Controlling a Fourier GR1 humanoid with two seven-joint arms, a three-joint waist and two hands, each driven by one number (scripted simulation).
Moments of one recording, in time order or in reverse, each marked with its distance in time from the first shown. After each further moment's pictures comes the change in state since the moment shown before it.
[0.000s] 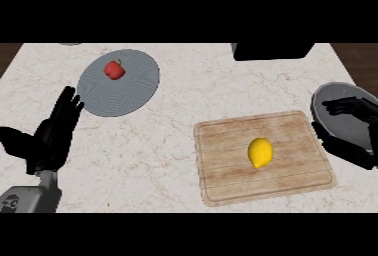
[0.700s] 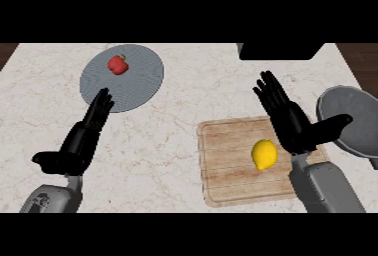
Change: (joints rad) left arm -0.015 -0.030 -0.149 0.031 -0.086 -0.092 -0.233; right arm -0.224 0.362 0.133 0.252 -0.340 0.180 -0.038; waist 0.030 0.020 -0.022
